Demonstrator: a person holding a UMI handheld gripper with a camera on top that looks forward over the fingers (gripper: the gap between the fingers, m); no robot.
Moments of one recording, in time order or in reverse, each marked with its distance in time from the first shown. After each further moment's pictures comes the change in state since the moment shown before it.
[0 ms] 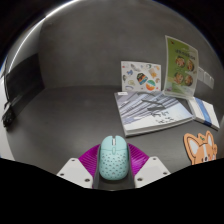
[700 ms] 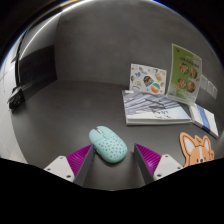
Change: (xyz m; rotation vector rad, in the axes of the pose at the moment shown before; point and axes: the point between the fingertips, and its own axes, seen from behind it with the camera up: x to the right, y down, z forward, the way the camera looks) arm 0.001 0.033 -0.037 0.032 -0.067 -0.133
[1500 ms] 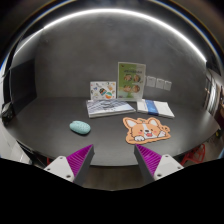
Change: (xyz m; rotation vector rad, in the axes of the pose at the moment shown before) arm 0.065 0.048 -0.232 0.118 0.338 0.164
